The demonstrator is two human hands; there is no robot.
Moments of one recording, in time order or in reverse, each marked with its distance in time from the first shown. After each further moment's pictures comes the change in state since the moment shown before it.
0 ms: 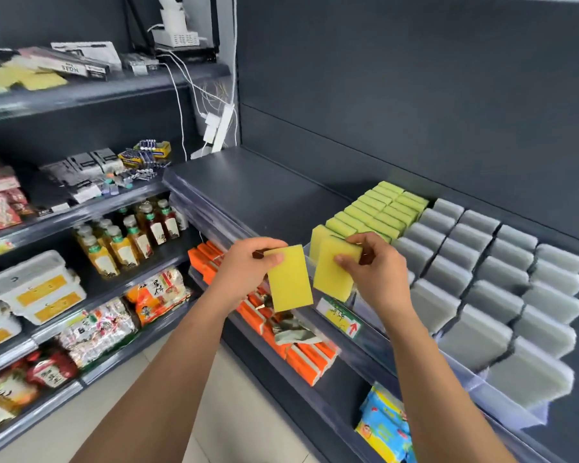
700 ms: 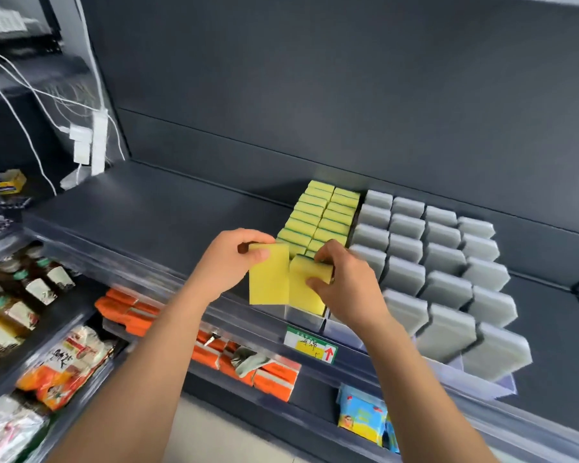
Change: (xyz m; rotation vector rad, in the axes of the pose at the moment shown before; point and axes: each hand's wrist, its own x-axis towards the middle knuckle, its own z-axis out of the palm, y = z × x) left_hand 0.129 0.012 0.029 0.172 -0.422 0.226; right_hand 0.034 -0.005 0.004 -0.400 -0.019 0.130
